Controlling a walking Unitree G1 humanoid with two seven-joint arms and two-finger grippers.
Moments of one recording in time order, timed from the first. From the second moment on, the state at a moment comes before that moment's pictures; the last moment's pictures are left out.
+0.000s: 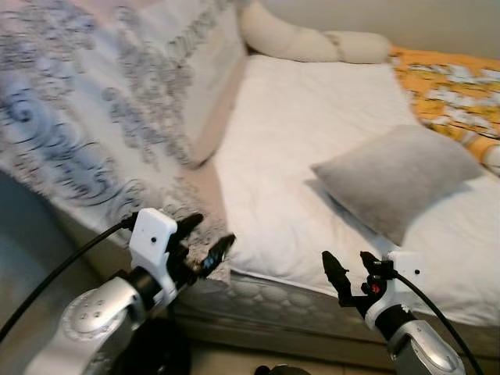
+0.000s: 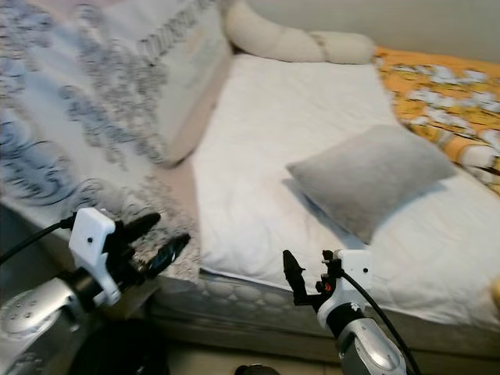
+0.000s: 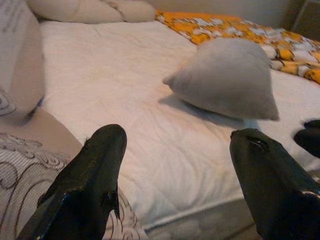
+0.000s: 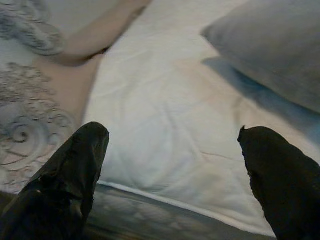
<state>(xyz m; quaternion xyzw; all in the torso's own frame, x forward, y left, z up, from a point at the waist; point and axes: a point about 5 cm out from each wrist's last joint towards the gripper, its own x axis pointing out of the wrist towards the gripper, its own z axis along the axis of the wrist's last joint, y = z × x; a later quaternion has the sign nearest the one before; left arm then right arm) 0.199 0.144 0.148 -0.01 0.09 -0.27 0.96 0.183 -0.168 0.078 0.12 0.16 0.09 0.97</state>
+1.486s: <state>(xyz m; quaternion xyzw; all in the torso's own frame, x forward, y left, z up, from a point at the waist) 0.221 0.212 0.123 0.07 0.14 -0.13 0.98 0.201 -0.180 0.077 0.08 0.22 0.07 0.97</state>
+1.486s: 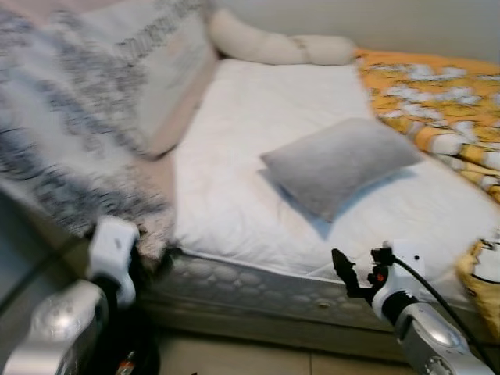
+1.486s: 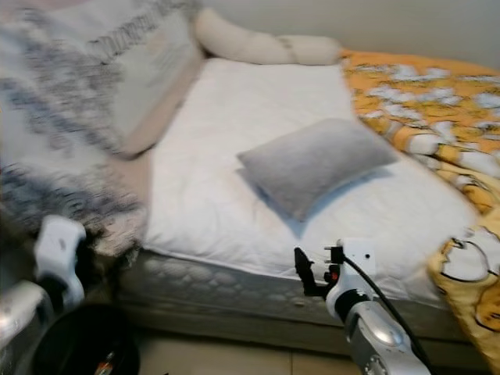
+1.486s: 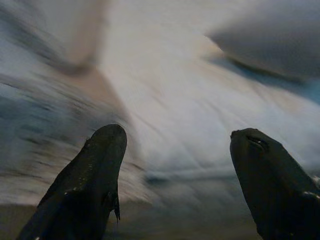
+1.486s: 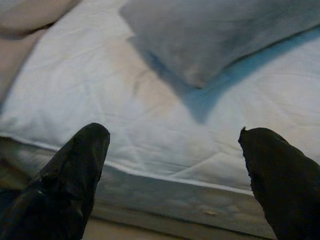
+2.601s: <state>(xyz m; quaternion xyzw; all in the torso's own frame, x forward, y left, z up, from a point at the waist) 0.253 0.183 0.133 0.05 0.09 -0.08 0.99 0.246 -0.160 0.090 0.07 0.15 0.08 0.98</state>
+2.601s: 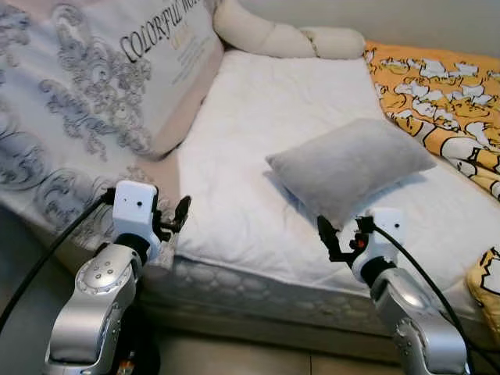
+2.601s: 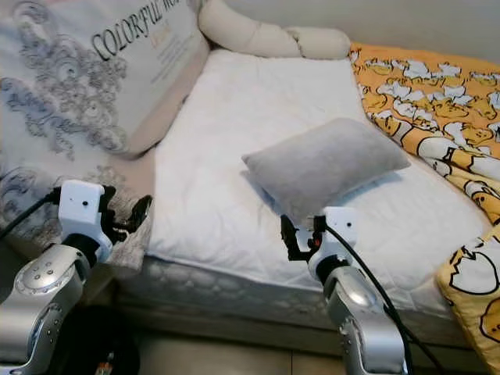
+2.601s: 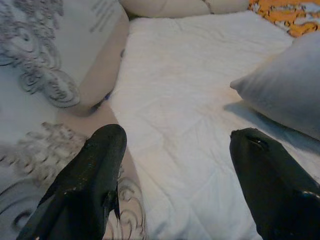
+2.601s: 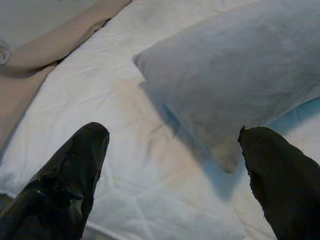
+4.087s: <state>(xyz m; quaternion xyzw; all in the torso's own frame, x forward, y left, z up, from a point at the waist) 0.274 0.161 0.125 0.00 0.11 -0.17 0.98 0.258 -0.186 0.091 0.06 0.14 0.03 0.99</state>
